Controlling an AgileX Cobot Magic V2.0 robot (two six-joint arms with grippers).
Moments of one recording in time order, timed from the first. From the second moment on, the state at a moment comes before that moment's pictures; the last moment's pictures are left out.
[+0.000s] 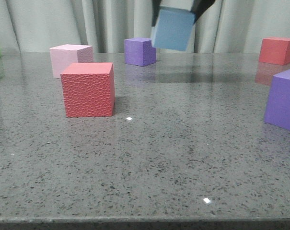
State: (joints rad) left arm 0.03 0.70 -0.78 -0.04 0.51 -0.04; right arm 0.47 2.09 -2.22 0.00 1.25 0.48
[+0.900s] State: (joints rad) left arm 0.03 0.70 -0.78 -0.04 0.51 -0.04; right arm 0.53 2.24 -2.30 0.01 1.19 0.54
